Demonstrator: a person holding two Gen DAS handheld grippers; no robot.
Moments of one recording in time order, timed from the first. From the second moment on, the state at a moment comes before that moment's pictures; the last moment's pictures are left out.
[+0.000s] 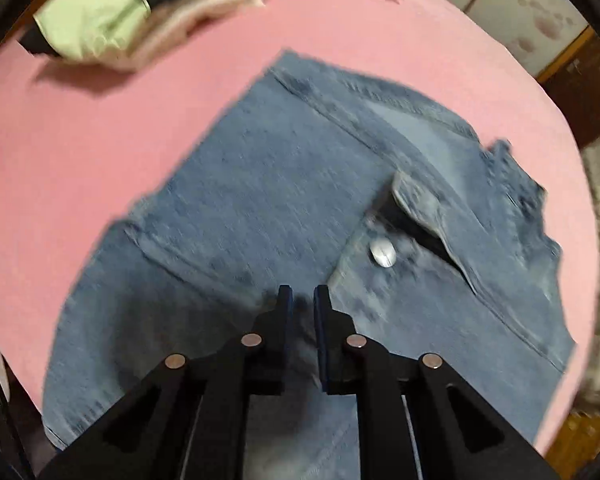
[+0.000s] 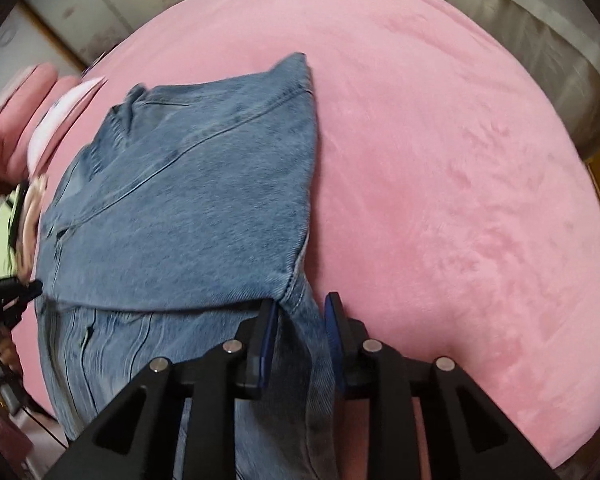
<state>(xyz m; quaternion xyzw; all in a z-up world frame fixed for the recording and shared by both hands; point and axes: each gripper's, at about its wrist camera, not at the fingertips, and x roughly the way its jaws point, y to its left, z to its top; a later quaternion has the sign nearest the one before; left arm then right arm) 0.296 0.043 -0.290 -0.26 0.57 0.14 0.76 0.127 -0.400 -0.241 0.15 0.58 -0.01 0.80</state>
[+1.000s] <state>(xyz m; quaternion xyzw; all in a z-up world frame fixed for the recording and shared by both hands) 0.301 -0.028 -0.294 -0.10 0.58 0.24 0.77 0.149 -0.389 -0.208 0.13 0.54 0.03 0.83</state>
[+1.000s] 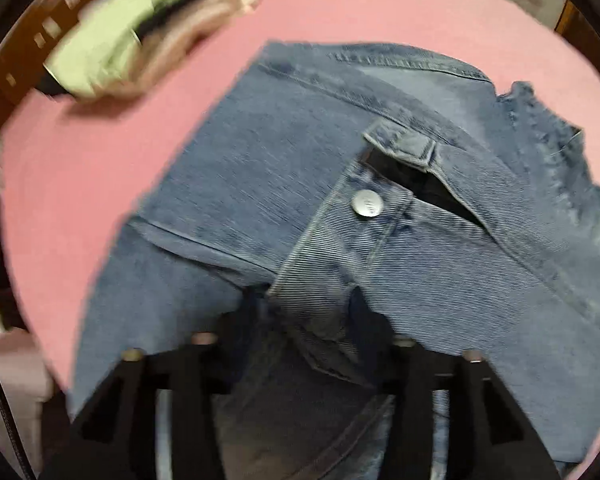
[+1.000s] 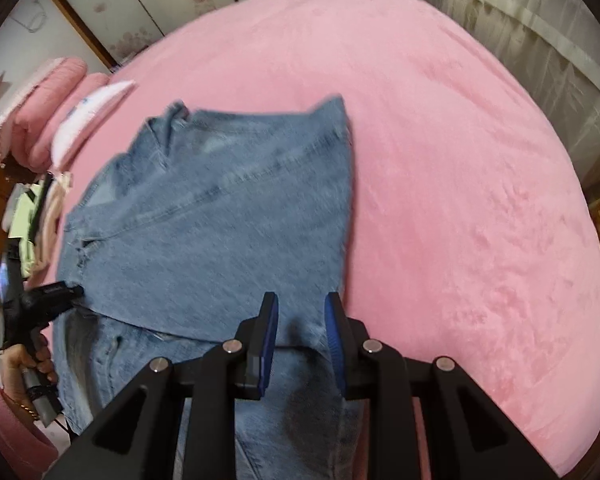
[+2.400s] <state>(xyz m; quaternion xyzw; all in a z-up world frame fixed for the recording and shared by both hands) 0.325 -0.202 -0.301 -0.08 0.61 0.00 0.79 0.178 -0.356 -0.196 0.13 0.40 0.10 0.90</state>
